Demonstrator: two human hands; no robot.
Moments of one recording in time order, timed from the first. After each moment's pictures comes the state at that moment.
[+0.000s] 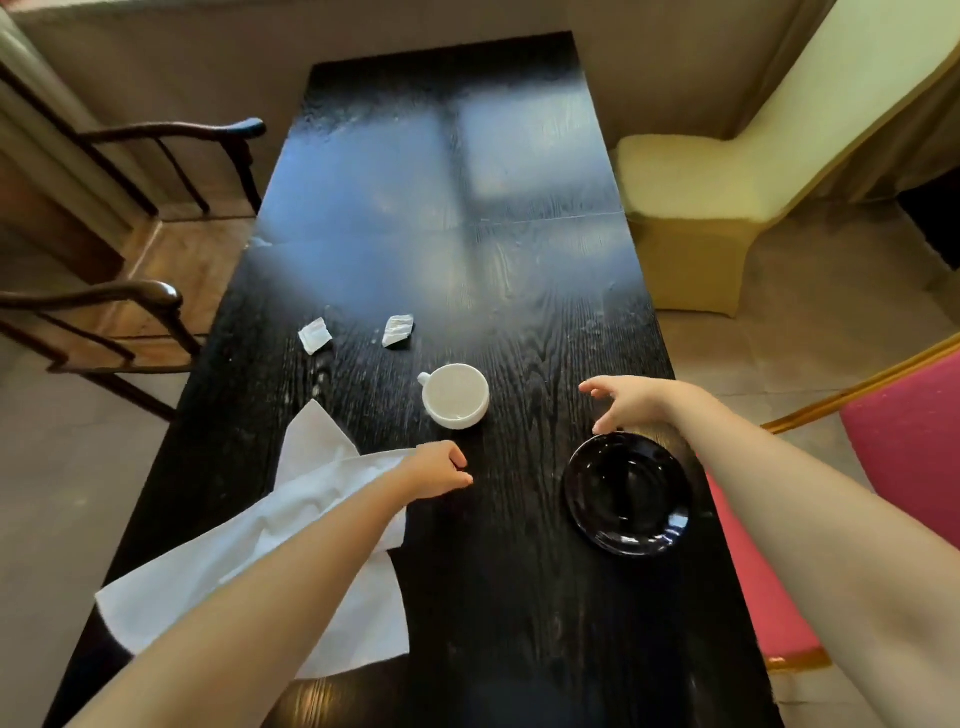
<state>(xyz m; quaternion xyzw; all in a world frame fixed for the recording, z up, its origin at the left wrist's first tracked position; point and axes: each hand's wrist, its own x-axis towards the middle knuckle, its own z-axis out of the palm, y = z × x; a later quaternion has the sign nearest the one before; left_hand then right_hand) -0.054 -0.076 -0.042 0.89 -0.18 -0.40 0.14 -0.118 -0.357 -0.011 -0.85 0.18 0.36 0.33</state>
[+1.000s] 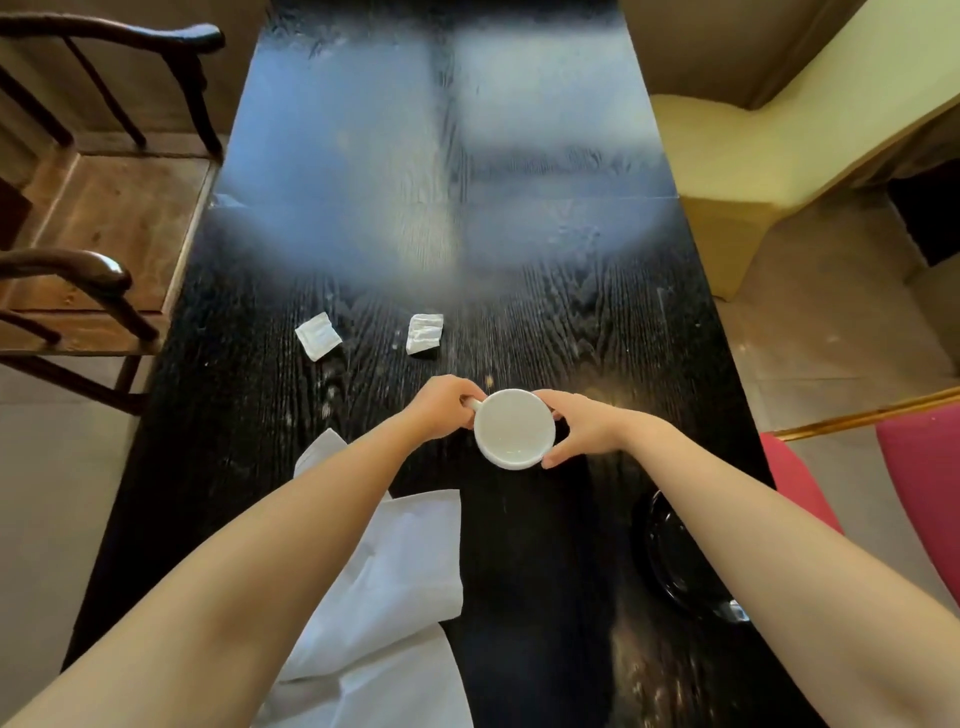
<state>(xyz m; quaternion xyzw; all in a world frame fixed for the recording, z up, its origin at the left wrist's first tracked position) 0.103 -0.079 -0.086 0.86 -0.28 -0.34 0.24 -0.010 -0.264 -0.070 -0.85 0.11 0.33 0.39</state>
